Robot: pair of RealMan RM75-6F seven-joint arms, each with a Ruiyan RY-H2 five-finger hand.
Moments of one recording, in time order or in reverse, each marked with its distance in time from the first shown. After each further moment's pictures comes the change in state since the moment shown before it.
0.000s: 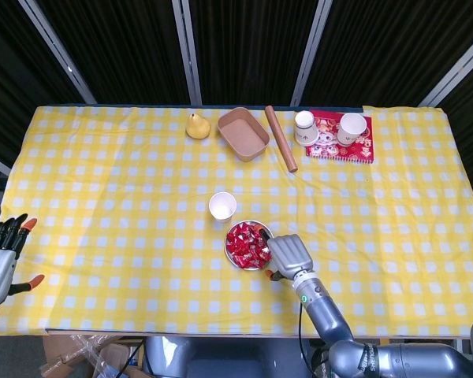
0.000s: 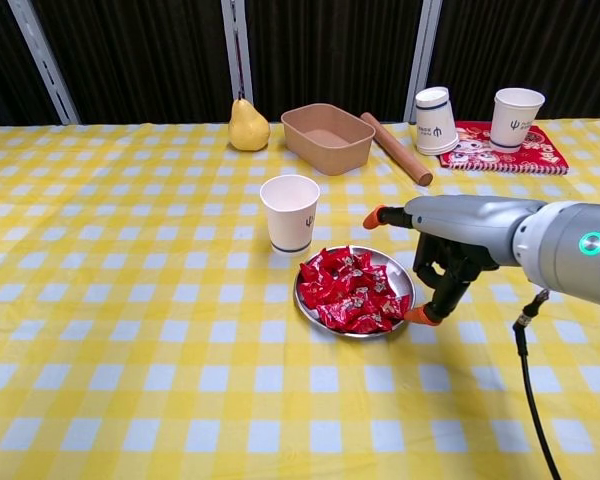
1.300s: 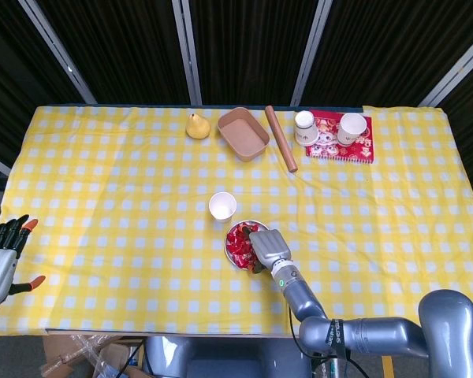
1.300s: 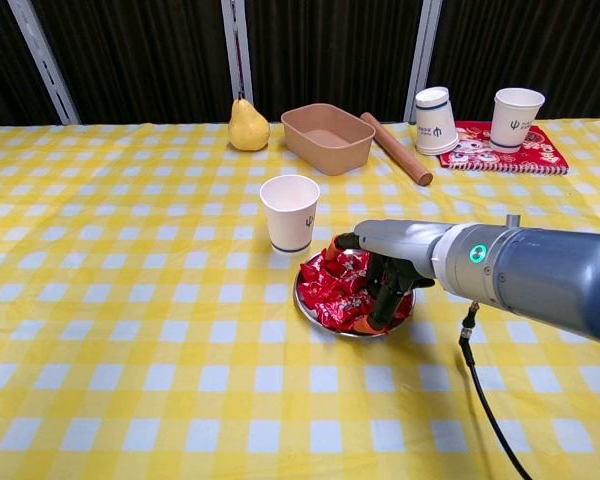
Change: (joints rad) left arm -0.010 0.014 0.002 -0.019 -0.028 -0.036 -0.015; right arm 0.205 -0.143 -0.040 0.277 0.125 -0.086 0.170
